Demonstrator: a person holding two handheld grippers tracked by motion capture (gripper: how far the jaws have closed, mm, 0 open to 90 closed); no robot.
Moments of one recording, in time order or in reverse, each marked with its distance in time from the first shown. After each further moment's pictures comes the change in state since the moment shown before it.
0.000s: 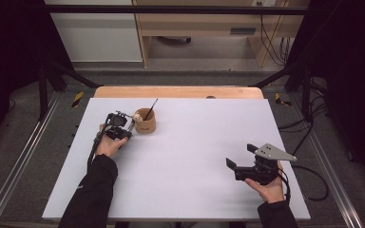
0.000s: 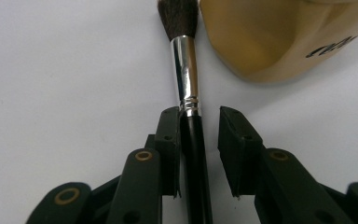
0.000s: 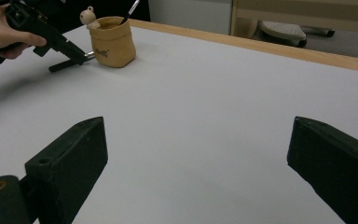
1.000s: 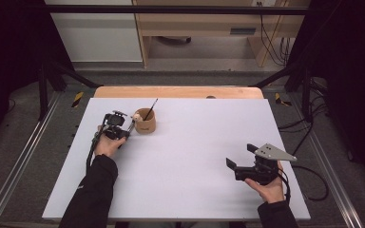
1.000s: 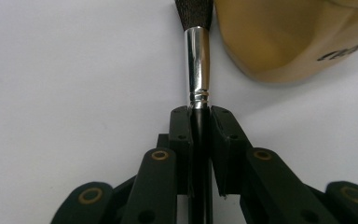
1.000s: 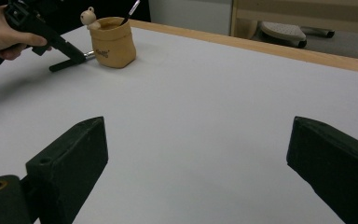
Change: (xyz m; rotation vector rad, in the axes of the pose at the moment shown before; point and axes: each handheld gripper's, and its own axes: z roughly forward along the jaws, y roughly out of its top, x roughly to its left) left arm 0.006 -0.003 -0.004 -0.001 -0.006 -0.085; right arm 0.000 0.000 -0.001 0.000 0.001 -0.002
